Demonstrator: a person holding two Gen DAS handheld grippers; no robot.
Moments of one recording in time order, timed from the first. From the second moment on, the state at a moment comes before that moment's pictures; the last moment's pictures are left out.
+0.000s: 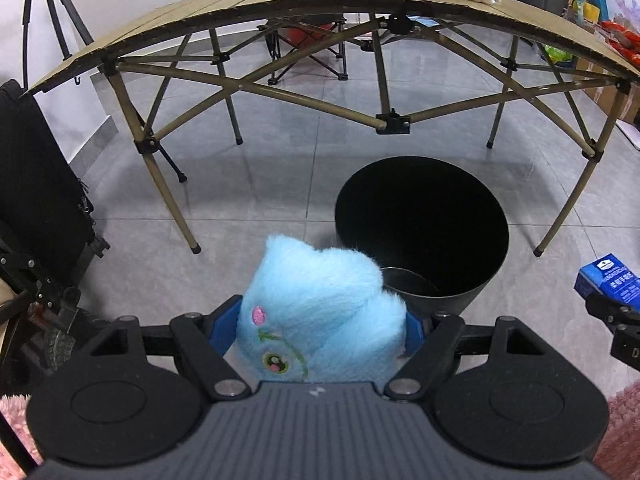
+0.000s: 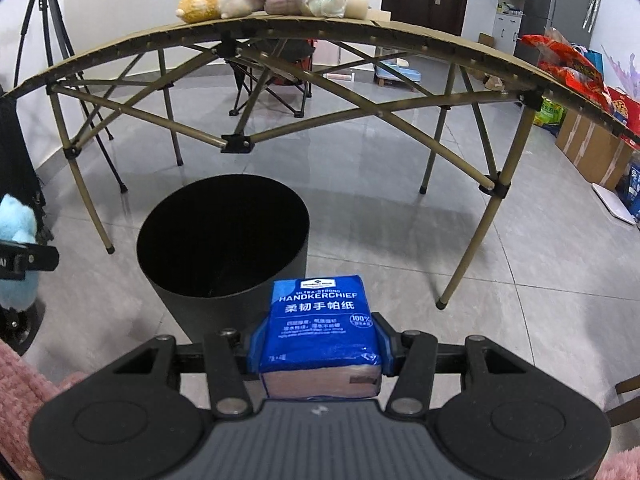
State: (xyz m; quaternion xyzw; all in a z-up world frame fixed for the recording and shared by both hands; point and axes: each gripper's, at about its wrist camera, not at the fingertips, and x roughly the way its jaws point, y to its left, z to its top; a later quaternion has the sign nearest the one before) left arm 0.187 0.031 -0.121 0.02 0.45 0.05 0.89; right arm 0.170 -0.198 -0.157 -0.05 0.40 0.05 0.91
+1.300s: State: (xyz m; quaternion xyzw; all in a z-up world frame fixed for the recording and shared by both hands) left arm 0.272 0.004 -0.121 0.00 0.50 0.04 0.87; right arm 0.239 -0.244 -0.177 0.00 0.43 -0.03 0.90
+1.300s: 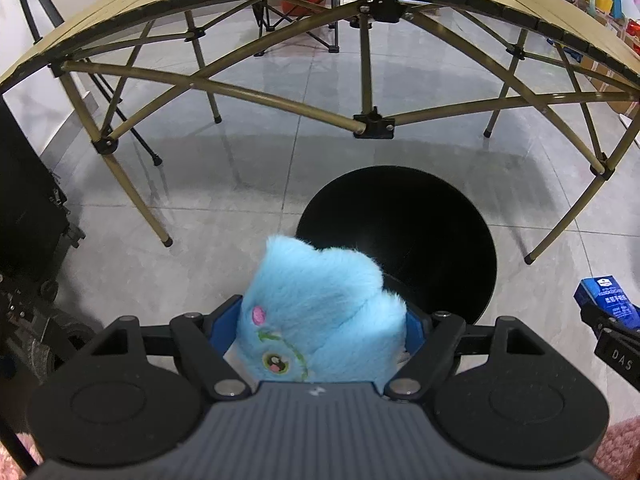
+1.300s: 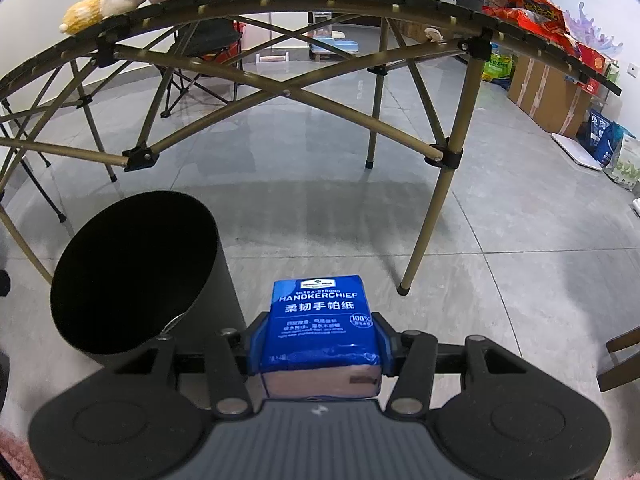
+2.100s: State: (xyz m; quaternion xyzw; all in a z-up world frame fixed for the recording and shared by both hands) left arm 0.328 -0.041 -0.134 0.00 0.52 0.02 0.85; right arm 0.263 -0.258 -0.175 0.02 0.42 -0.05 0.91
